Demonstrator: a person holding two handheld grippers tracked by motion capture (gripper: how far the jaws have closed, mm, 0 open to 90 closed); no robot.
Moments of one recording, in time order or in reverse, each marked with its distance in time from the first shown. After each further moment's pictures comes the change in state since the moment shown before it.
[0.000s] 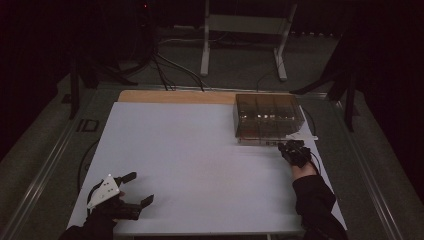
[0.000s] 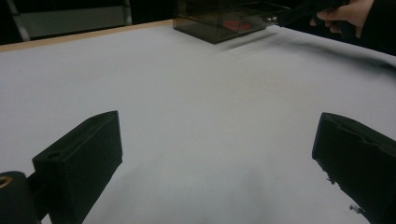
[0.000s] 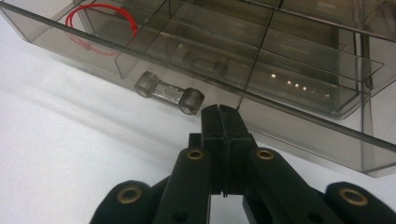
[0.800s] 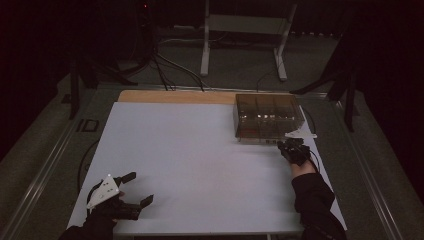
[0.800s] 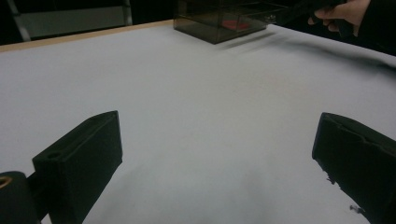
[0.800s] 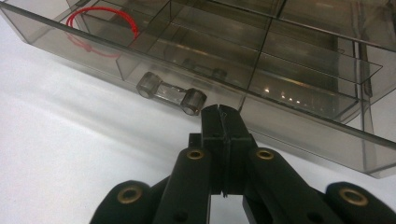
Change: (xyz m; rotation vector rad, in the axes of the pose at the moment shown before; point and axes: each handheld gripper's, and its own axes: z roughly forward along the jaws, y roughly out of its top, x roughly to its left) left arm 0.000 0.000 -0.001 -0.002 0.000 -0.002; right arm 0.000 0.005 0.003 0.001 -0.003 0.003
